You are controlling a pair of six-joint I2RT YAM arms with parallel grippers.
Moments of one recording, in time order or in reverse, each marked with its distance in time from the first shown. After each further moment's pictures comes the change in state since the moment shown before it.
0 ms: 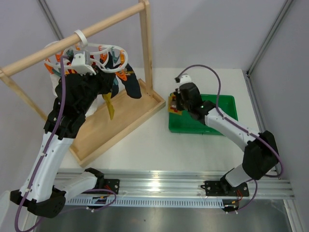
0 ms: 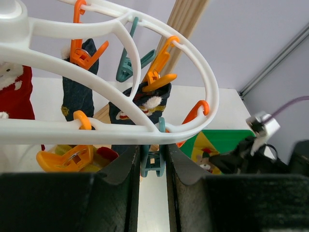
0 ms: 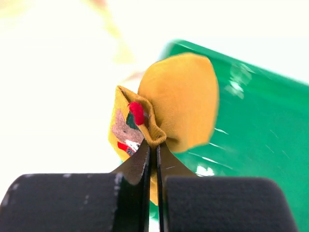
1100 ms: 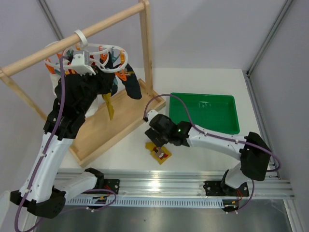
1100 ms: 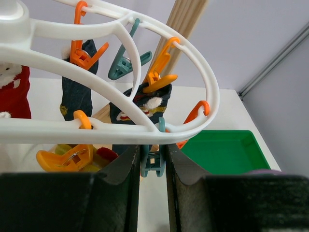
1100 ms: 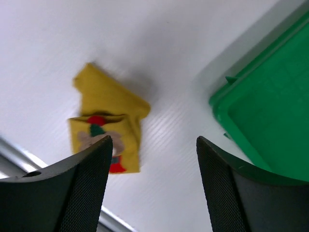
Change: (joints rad) left arm 0.000 -0.003 0.000 0.002 0.000 0.000; right arm 0.434 0.056 -0.010 -0.283 -0.012 -0.111
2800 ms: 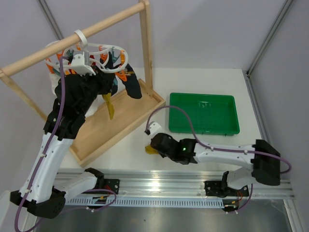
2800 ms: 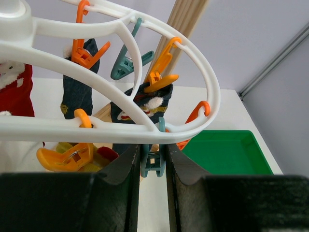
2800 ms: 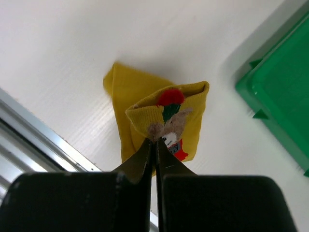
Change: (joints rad) left arm 0.000 -0.005 -0.006 0.002 0.000 -0.001; right arm 0.264 -0.121 -0.171 0.100 0.243 0.199
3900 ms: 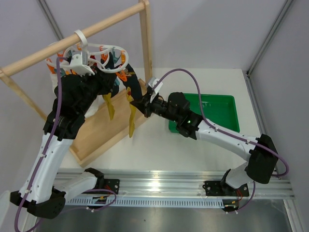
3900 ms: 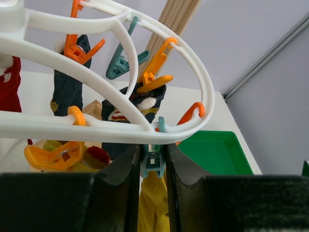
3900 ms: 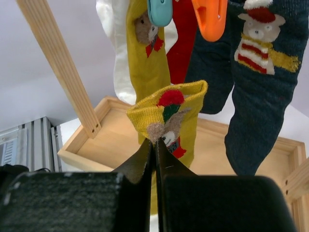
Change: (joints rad) left arm 0.000 -0.003 0.000 0.002 0.032 -0.077; right arm -0.322 -0.006 0.201 0.785 -0.641 -0.222
